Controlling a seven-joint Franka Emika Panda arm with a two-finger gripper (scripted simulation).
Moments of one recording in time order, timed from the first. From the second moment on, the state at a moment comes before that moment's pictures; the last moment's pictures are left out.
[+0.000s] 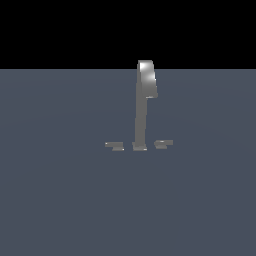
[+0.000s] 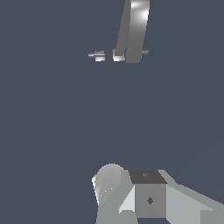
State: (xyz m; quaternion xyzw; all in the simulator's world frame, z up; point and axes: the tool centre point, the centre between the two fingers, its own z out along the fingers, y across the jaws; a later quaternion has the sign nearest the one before) arm -0.255 0.001 0.461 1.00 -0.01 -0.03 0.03
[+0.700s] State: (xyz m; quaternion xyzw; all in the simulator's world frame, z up) arm -0.225 -0.009 0.257 0.97 -0.17 -0.16 0.01
